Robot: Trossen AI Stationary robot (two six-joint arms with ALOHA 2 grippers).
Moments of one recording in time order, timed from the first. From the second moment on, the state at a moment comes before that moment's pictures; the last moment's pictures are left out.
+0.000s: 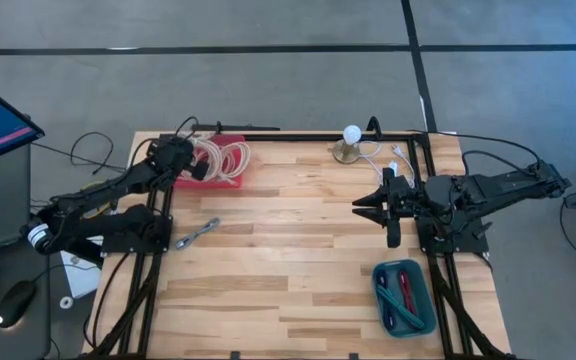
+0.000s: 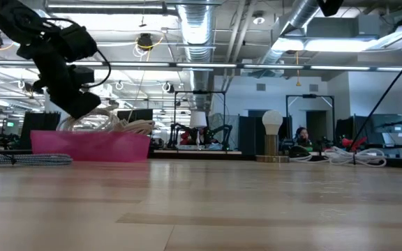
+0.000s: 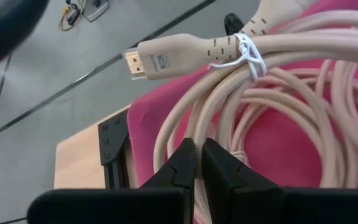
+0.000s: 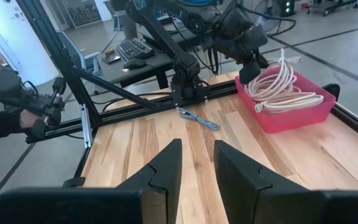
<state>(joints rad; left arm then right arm) 0.78 0.92 0.44 -0.32 -0.61 0.02 0.27 0.80 0.82 -0.25 0.32 0.30</state>
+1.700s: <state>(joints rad) 0.13 0.83 0.81 -0.93 0.03 -0.41 0.27 0.80 0.82 -0.25 0.32 0.30</state>
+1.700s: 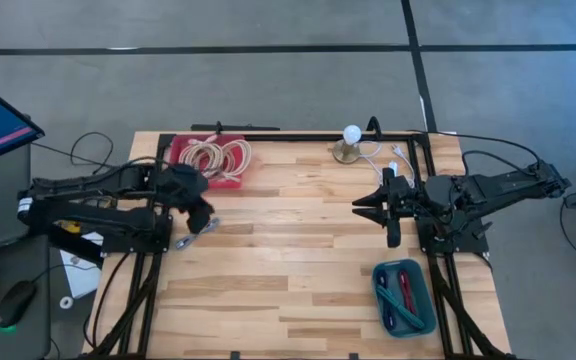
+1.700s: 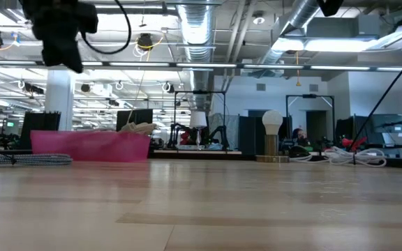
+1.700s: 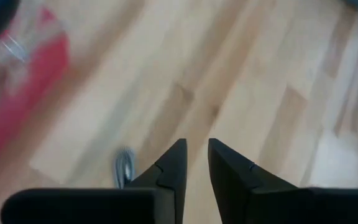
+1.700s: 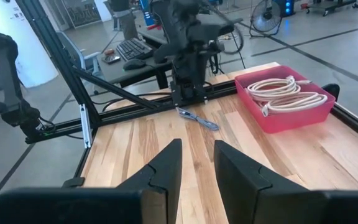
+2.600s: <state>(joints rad) 0.07 1.15 0.53 -0.75 0.08 -0.43 0.27 0.80 0.82 -0.25 0.32 0.37</state>
